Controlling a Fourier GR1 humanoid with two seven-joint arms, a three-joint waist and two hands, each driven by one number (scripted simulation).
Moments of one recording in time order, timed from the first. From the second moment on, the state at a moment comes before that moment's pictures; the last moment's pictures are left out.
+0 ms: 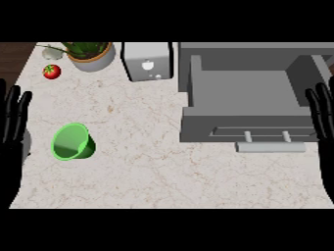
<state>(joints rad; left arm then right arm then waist) 0.02 0.08 0.02 -2.10 0.00 0.03 0.00 0.00 -0.09 0.00 -2.10 0.00 0.02 0.00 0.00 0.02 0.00</state>
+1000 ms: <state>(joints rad) -0.09 0.02 0.08 -1.92 0.06 0.17 -0.01 -0.06 -0.06 0.02 -2.04 -0.09 0.07 0.09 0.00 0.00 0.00</state>
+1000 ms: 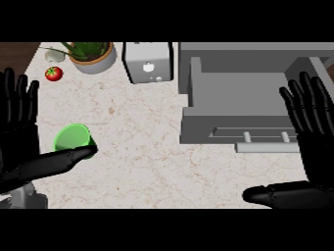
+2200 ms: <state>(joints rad) 0.01 0.02 0.08 -1.81 0.07 0.22 -0.07 -0.09 -0.07 -0.03 -2.05 -0.11 0.09 0.12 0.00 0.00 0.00</state>
